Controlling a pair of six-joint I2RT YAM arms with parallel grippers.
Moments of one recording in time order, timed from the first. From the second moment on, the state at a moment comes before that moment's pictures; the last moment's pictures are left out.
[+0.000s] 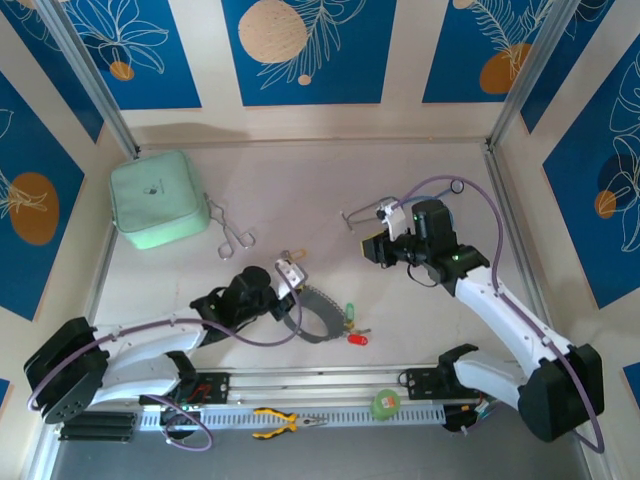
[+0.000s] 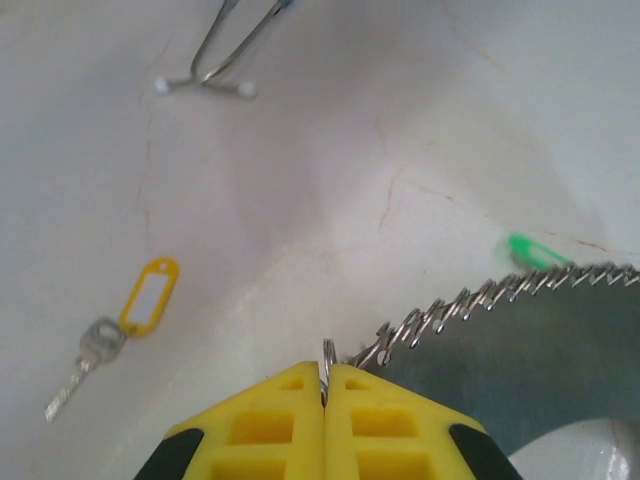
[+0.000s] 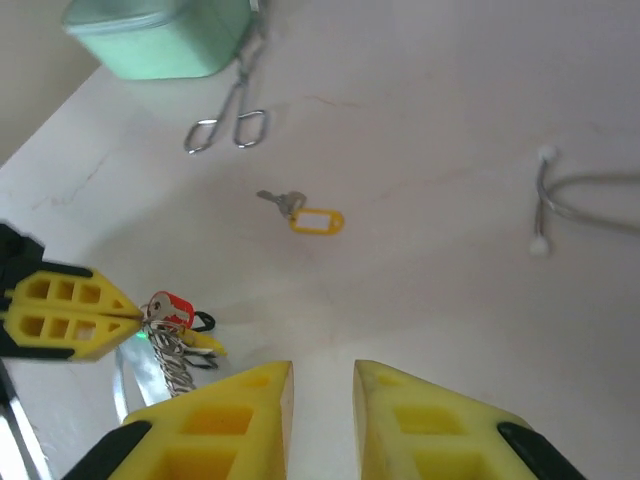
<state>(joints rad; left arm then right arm) -0.92 1.11 0.40 0.20 -0.04 0.14 0.40 1.04 0.75 -0.33 -0.47 0.03</state>
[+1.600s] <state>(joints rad) -0.86 0.99 0.32 0.52 0.42 0.68 0.90 1.03 0.53 -0.11 -0.29 -0.84</state>
